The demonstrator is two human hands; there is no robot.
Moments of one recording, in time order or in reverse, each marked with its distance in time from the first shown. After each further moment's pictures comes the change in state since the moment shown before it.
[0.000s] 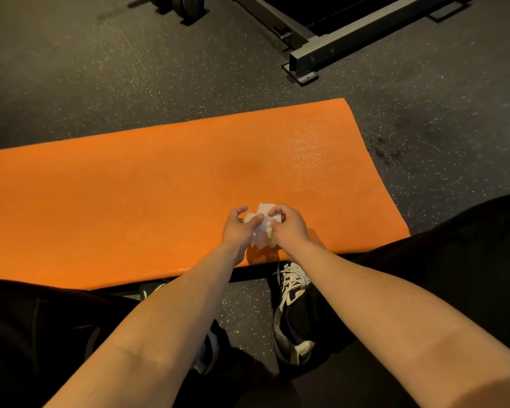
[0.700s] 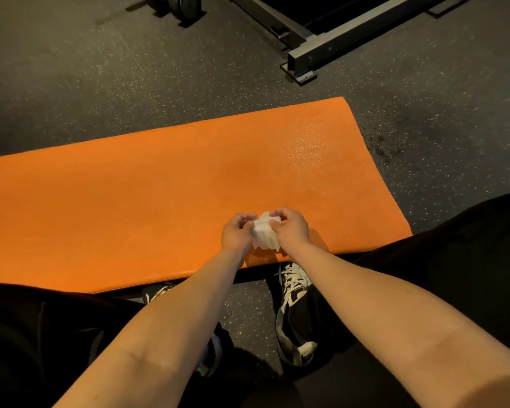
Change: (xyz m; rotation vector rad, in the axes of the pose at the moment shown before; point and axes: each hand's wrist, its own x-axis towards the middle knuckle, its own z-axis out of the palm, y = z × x) left_hand -0.003 -0.009 0.001 0.049 0.084 0.124; right_hand 0.007 0.009 0.000 -0.069 0.015 -0.016
